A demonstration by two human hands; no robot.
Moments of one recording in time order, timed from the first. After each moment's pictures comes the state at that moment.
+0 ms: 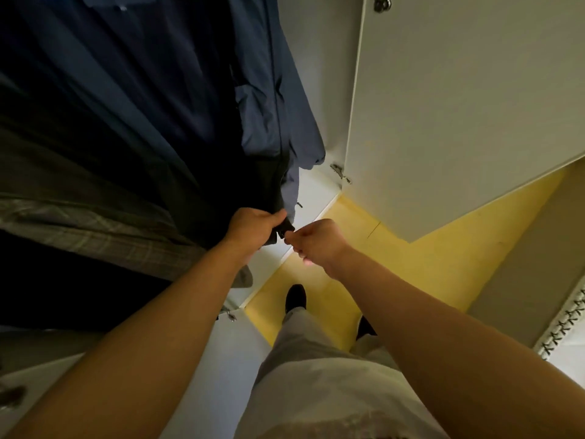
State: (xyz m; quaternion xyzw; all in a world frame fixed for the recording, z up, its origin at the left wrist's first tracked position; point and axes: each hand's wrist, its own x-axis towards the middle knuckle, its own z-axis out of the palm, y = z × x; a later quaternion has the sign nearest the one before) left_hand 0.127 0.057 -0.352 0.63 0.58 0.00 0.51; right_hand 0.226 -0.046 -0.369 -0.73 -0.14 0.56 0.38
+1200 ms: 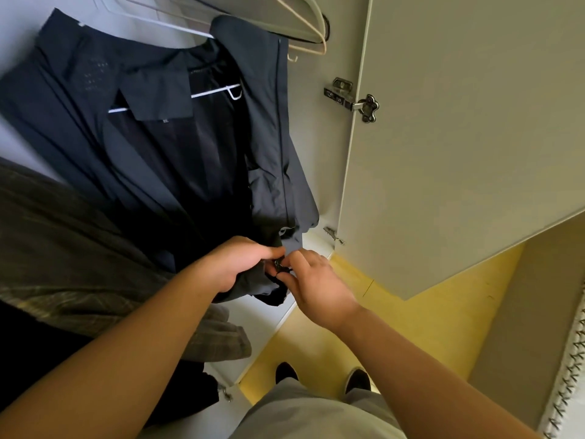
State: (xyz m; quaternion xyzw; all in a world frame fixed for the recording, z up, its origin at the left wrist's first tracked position) left_hand 0.138 0.139 -0.273 0.64 0.50 -0.09 0.57; right_hand 0.227 -0.017 -0.310 -0.75 -0.57 0.15 0.30
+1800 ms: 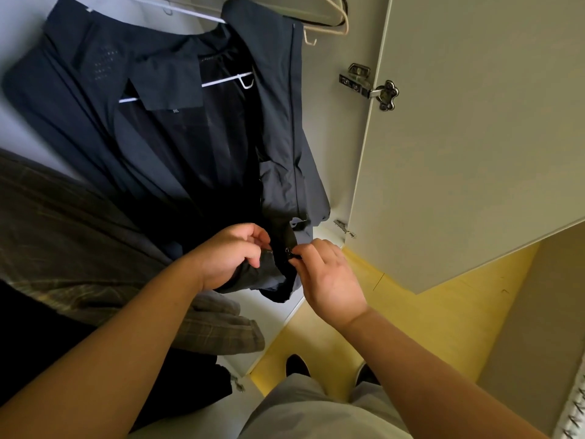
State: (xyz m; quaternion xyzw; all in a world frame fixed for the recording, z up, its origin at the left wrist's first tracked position) left_hand 0.101 0.165 -0.256 0.69 0.39 -0.07 0.61; right_hand 0.213 -0.005 -0.317 -0.75 -0.54 -0.02 0.37
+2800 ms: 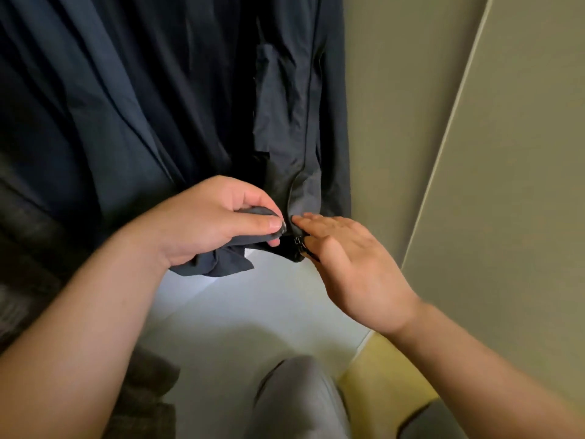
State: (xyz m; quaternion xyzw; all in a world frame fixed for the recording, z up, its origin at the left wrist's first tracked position) left_hand 0.125 0.265 -0.519 0.84 0.20 0.09 0.49; right_hand 0.289 0.121 -0.625 -0.57 -0.71 -0.24 0.34
